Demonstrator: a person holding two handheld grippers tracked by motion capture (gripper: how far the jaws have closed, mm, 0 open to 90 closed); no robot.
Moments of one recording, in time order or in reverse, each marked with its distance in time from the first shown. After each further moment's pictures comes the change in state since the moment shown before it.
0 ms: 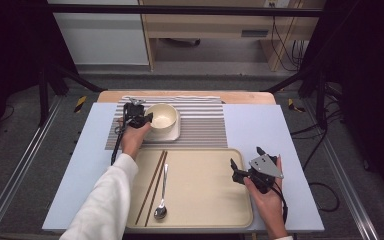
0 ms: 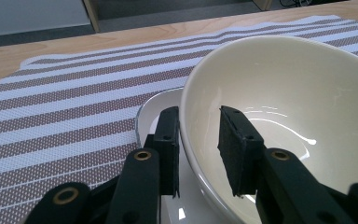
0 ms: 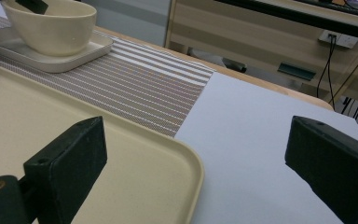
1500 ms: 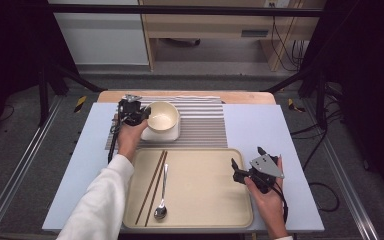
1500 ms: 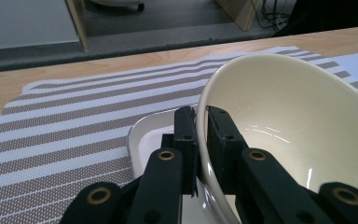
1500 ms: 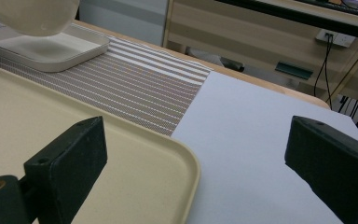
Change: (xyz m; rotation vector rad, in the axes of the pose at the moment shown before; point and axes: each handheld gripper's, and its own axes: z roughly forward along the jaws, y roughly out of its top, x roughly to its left) left arm -0.008 0.018 -0.040 -0.083 -0.071 -0.003; right arm -0.001 0.000 -0.001 0.004 -0.009 0.003
